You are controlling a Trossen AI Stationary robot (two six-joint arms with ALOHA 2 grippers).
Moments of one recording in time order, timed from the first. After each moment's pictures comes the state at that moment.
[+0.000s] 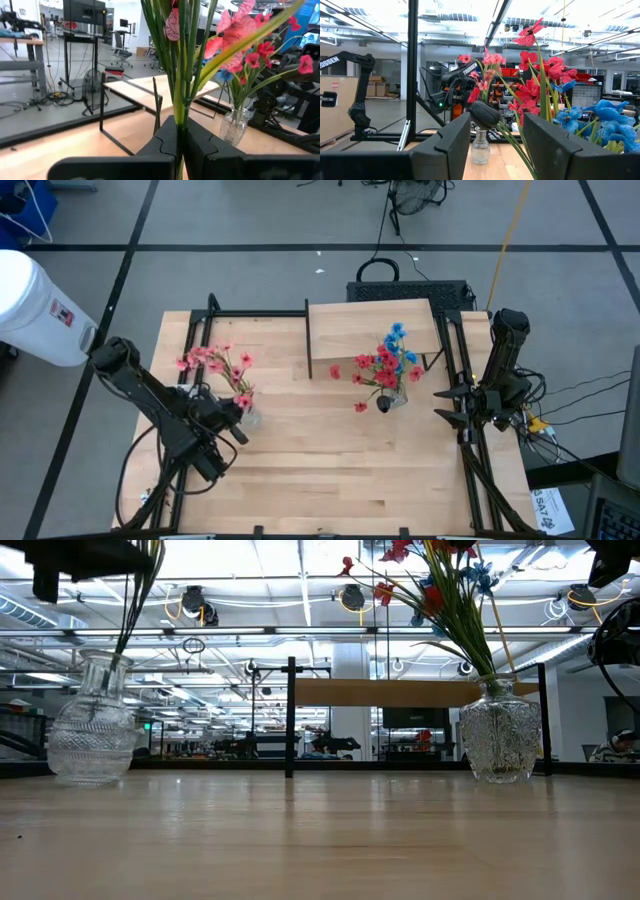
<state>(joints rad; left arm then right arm) -0.83 1.39 0.85 -1.32 -1.54 -2.02 1.23 0.40 0.01 1.22 1.16 -0.80</state>
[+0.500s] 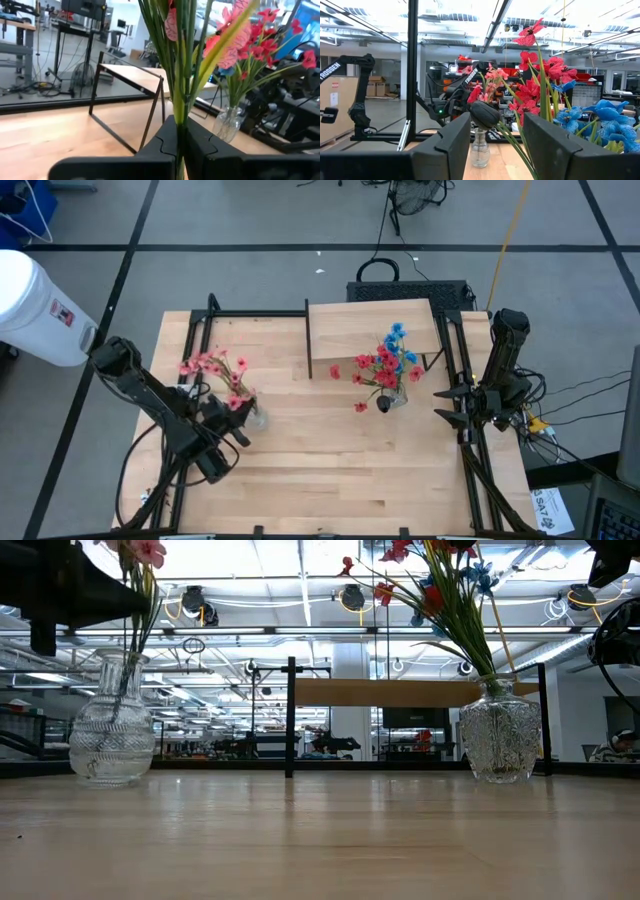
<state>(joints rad) -0.84 1.38 0.62 -0.79 -1.55 -1.86 1.23 0.40 0.01 1.22 1.15 -0.80</state>
